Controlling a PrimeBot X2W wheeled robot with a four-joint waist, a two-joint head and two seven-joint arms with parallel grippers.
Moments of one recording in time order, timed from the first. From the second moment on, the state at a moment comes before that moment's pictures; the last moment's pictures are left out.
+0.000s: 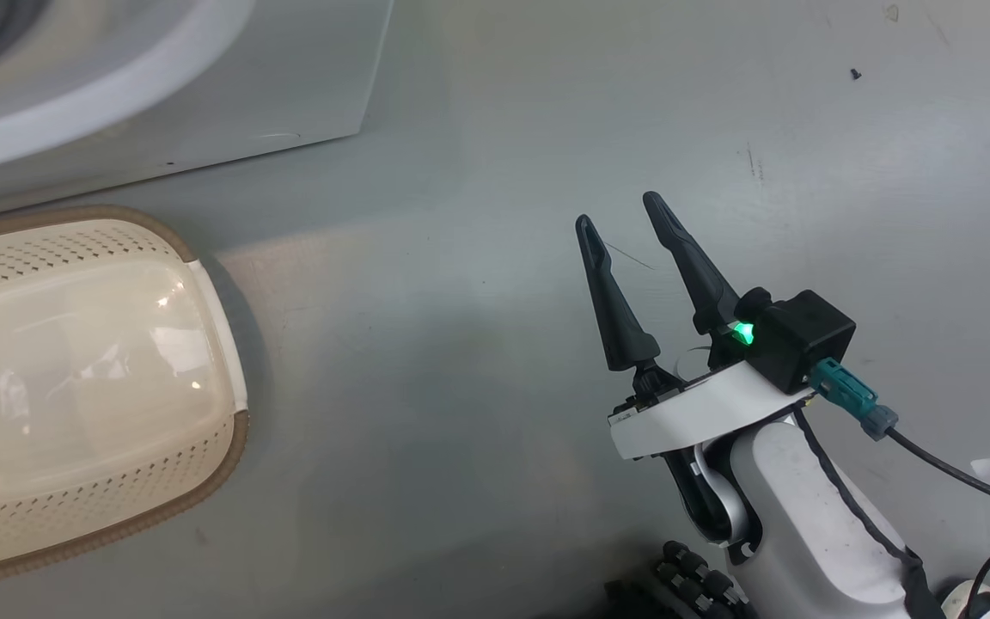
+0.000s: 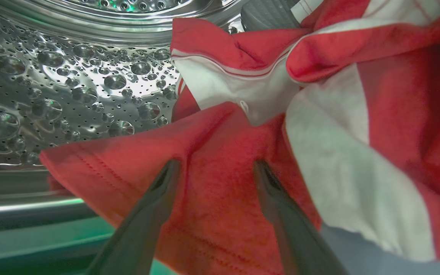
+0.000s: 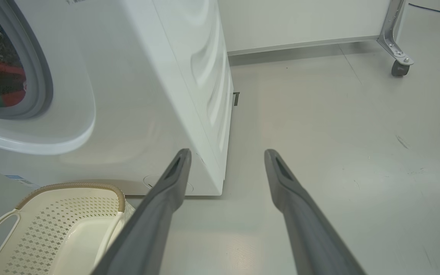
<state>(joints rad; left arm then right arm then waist) -1.09 0.58 -0.18 0.75 -0.08 -0.09 0.30 -0.35 -0.05 0.51 0.08 0.46 -0.04 -0.25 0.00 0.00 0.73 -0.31</state>
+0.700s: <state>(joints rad) -1.15 0.55 -0.17 0.84 -0.11 -0.11 0.29 -0.36 -0.05 0.51 0.09 0.46 -0.04 -0.25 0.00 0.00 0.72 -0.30</state>
